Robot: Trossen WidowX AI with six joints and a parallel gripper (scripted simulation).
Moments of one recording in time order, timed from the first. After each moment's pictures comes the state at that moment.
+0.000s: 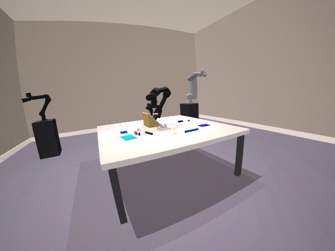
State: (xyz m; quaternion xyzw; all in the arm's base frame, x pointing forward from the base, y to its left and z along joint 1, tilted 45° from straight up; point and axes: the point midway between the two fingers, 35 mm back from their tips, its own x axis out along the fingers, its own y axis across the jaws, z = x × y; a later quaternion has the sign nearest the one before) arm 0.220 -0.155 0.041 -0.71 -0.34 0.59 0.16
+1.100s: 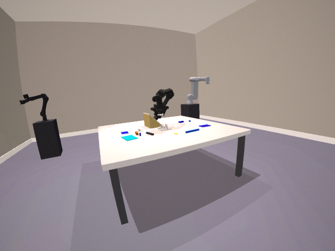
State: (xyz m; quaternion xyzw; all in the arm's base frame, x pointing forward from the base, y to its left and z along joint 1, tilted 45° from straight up) arm 0.222 -0.110 0.069 -0.68 -0.25 0.64 0.28
